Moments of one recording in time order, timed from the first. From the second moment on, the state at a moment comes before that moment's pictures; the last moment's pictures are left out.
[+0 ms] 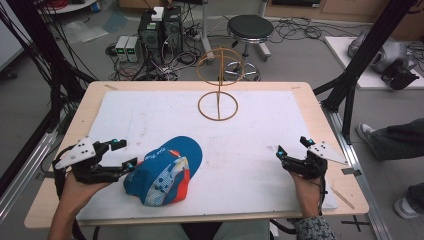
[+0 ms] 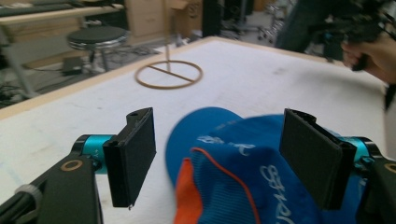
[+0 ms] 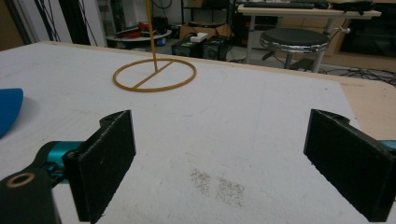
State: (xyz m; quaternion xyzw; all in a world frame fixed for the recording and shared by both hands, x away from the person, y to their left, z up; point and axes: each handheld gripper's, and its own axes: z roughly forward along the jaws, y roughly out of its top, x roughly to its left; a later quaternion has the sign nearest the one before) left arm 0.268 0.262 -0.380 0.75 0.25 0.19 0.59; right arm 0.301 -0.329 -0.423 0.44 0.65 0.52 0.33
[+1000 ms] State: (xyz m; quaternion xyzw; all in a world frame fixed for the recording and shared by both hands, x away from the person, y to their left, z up) left arm 0.271 0.230 -0.395 0.79 0.19 0.13 0.57; right arm 0.303 -0.329 -0.425 0.44 0.66 0.52 0.32
